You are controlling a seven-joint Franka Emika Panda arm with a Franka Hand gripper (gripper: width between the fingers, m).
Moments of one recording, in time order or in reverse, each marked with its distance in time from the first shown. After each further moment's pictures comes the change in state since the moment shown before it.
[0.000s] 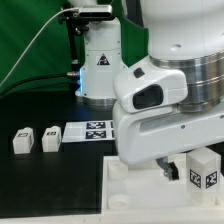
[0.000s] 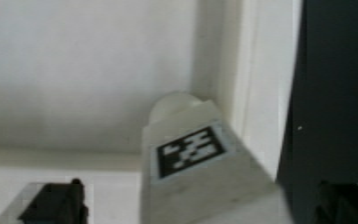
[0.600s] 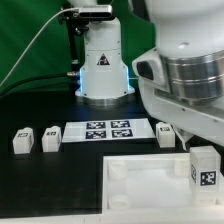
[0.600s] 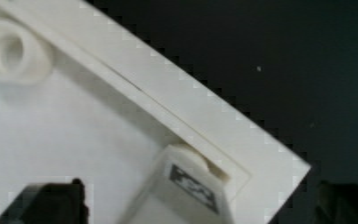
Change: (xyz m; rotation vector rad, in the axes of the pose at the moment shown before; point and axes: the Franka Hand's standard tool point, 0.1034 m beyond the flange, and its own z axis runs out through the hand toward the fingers) arm -0.002 -0.030 -0.004 0.033 -0.051 0.941
